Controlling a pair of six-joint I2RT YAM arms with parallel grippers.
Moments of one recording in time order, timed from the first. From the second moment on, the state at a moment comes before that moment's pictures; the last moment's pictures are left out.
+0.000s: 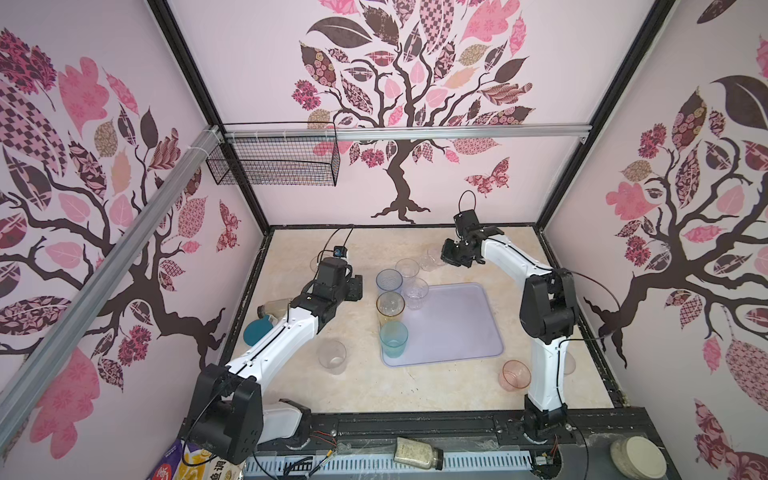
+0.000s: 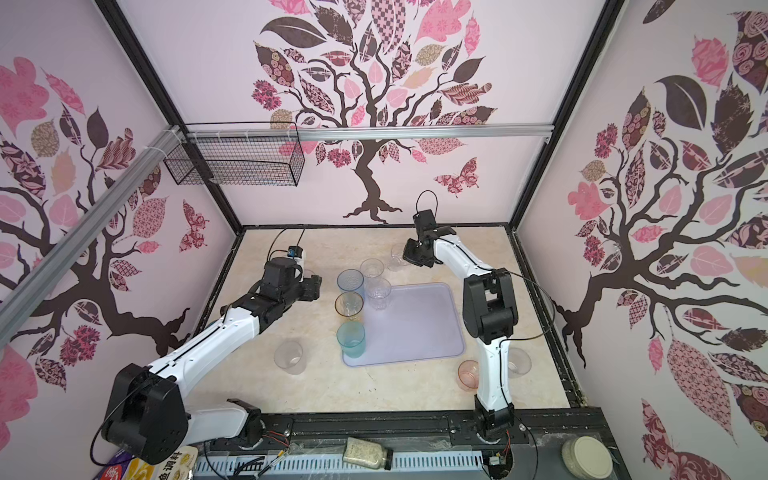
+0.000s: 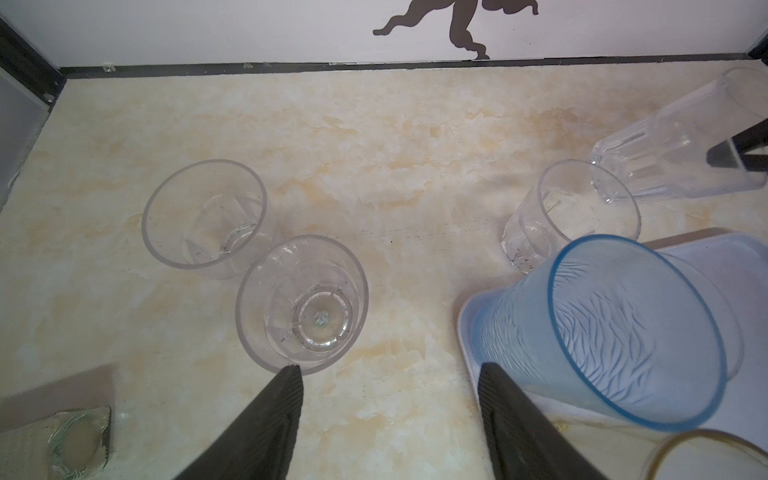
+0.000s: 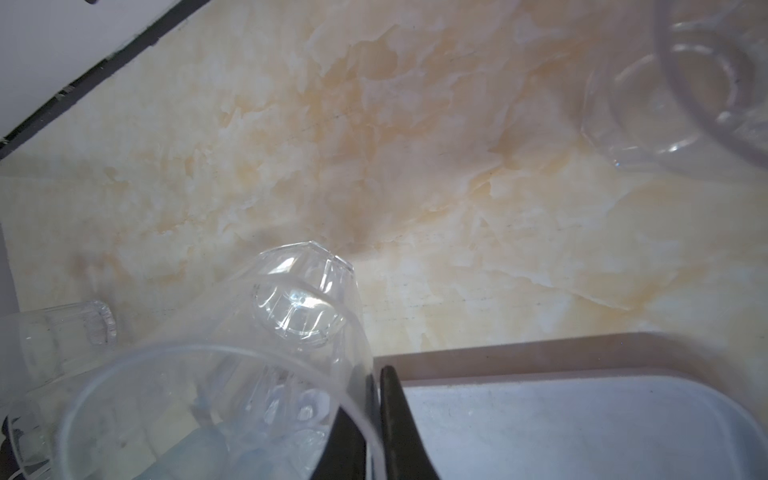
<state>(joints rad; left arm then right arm) -0.37 1.31 0.89 -0.23 -0.15 -0.19 0.29 2.06 1.77 -0.71 -0.14 0.60</state>
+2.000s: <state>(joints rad) -0.41 1.13 0.84 -0.31 -0.05 -0.42 0.69 1.77 1.34 -0.89 0.04 0.41</state>
